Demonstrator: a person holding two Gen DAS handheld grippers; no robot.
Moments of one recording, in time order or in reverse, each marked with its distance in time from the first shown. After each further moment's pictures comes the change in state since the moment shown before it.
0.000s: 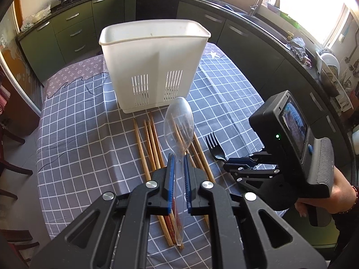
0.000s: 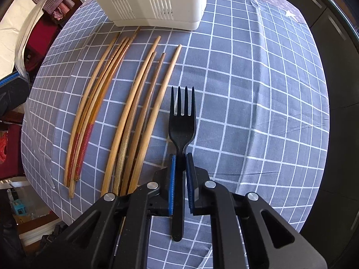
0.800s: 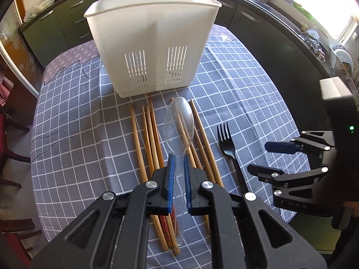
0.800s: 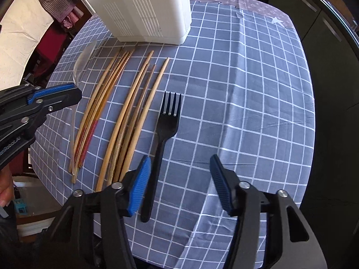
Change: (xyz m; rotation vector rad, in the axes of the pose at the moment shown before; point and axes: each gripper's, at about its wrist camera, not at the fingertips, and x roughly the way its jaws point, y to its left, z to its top) left arm 0.043 -0.008 -0.003 -0.035 0.094 0.061; right arm -0.021 -0.011 -0.008 -0.033 -0.022 0.005
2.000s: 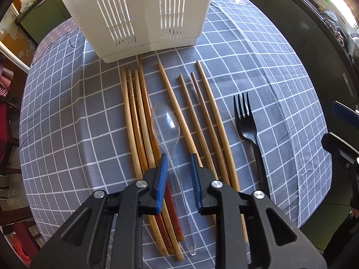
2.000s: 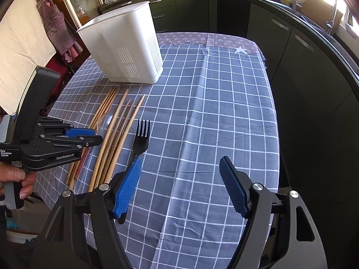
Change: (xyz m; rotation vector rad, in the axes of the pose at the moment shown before) left arm 0.061 -0.008 -0.006 -0.011 0.193 0.078; right arm -0.055 -0.044 -0.040 0.038 -0.320 -0.025
